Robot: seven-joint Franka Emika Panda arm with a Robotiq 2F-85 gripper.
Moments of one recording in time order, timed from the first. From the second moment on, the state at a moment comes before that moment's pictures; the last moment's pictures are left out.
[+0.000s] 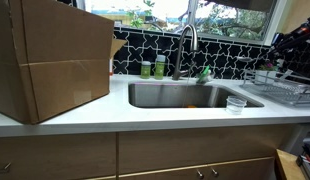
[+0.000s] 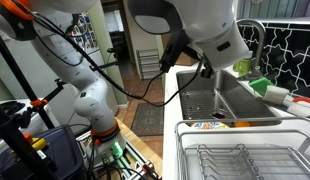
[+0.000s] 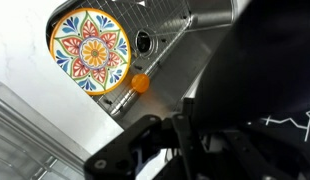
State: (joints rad) arm -0.50 -0.31 -0.71 -2.09 0.62 1.84 0.04
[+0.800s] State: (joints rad) arm -0.55 -0.23 -0.88 -2.04 0.71 1.89 0.30
